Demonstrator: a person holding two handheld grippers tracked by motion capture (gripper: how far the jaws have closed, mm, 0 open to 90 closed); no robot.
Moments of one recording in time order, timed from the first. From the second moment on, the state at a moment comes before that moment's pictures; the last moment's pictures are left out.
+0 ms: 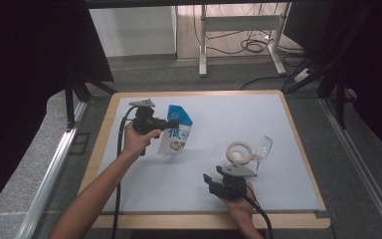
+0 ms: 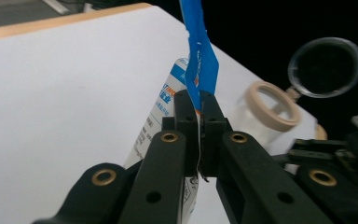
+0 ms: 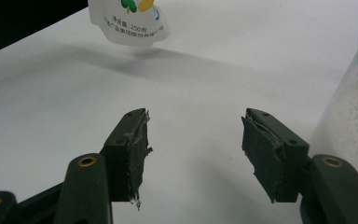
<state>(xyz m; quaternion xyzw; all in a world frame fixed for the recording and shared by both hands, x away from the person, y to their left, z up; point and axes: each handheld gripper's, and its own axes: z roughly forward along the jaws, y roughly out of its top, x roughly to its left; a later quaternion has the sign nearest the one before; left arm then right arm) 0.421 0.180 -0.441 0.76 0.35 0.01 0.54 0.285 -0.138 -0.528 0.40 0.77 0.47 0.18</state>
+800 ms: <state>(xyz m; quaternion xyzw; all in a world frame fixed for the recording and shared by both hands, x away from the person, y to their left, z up) 0.401 0.241 -0.465 0.73 0.40 0.08 0.55 0.287 -0.138 -0.530 0.40 0.77 0.47 0.17</state>
